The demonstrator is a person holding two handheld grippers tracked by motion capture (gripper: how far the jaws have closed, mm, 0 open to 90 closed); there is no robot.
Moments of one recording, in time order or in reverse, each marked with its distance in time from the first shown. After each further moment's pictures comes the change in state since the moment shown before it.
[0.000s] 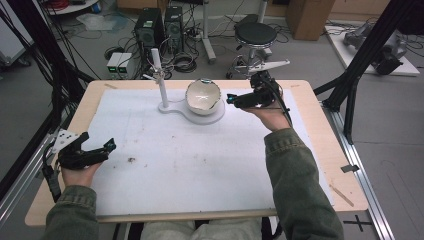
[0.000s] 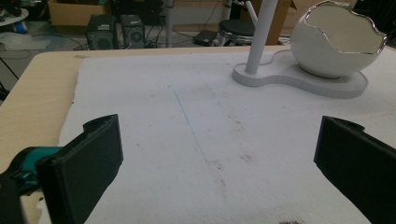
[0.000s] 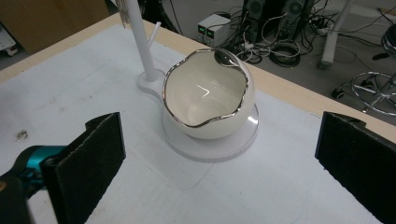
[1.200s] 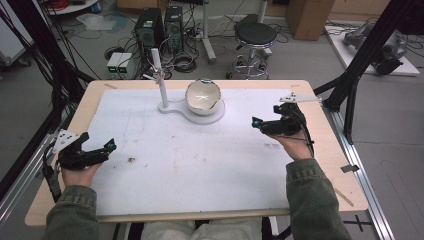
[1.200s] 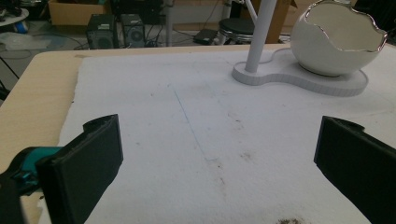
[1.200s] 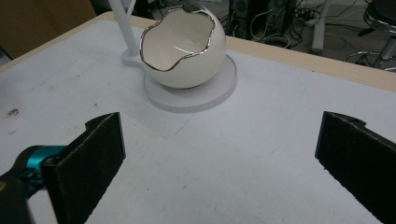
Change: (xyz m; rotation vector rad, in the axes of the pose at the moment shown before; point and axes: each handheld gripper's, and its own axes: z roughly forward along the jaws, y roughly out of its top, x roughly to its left) left arm -0.001 0.000 0.000 0.004 0.002 0.006; right arm -0.030 -0.094 -0.036 -0.072 -0.017 0.100
